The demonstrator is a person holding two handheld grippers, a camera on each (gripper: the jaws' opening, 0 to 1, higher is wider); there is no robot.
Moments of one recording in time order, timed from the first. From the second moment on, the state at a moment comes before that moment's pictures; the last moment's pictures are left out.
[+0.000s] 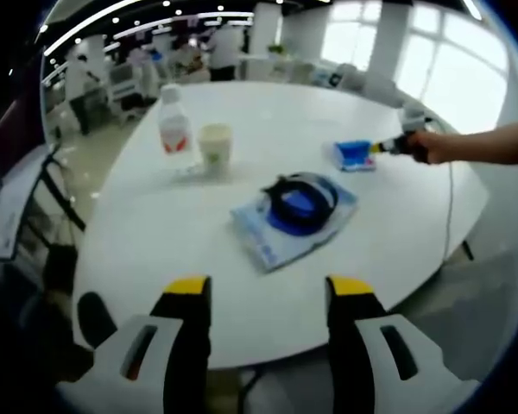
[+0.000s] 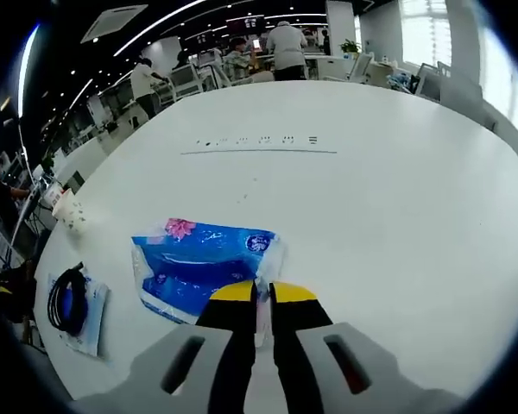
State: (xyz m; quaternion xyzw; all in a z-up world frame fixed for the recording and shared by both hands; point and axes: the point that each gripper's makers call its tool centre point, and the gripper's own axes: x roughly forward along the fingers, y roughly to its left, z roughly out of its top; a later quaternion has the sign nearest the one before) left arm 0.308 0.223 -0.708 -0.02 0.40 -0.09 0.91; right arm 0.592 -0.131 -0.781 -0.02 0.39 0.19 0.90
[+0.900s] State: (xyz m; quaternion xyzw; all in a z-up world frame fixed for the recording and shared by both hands) left arm 0.311 0.219 -0.702 -0.02 0.38 -0.11 0.92; right arm 0.506 -0.095 -0.771 -0.02 0.40 0.22 0.89
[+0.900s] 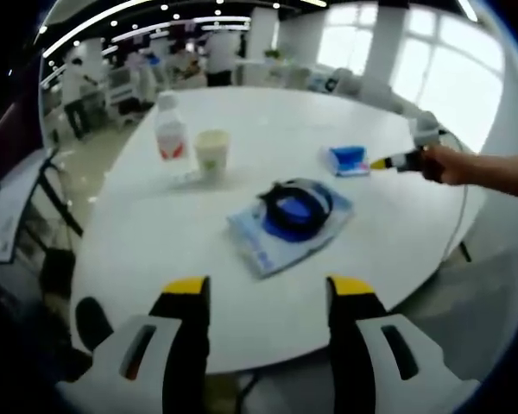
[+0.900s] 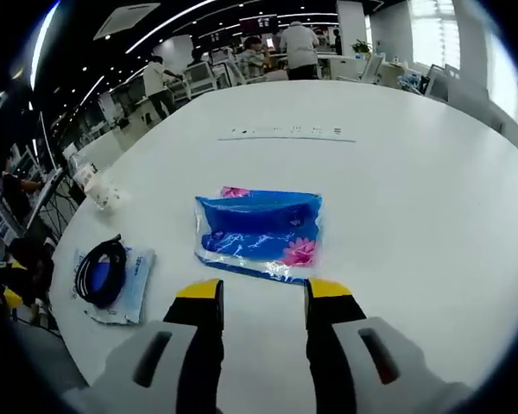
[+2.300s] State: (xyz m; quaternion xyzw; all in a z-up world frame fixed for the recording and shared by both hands) left arm 0.313 0.205 -0.698 -0.03 0.36 -0.15 0.92; right arm 0.417 -0.015 -0.777 -0.02 0.42 0.32 0.85
